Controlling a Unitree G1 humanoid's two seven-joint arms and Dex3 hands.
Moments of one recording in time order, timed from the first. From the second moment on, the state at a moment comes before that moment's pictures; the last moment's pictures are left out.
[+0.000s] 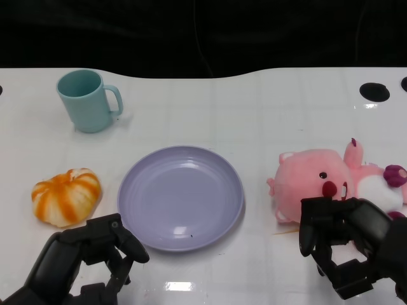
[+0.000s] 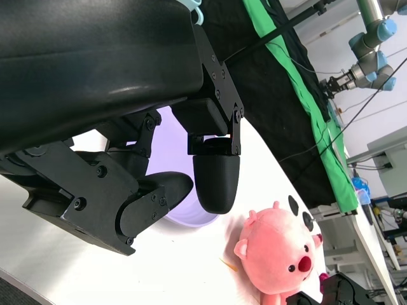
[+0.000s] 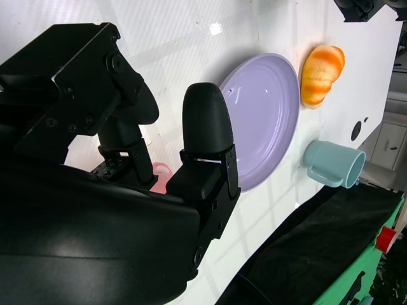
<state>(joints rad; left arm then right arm) 0.27 0.19 -0.01 -0.09 0.02 -0.35 -0.22 0.05 -0.29 0.13 -0.22 -0.06 0.11 0.39</state>
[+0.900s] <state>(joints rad) 0.27 0.19 -0.01 -0.08 0.02 -0.35 -0.22 0.05 -0.29 0.13 -0.22 -0.06 0.10 0.39</state>
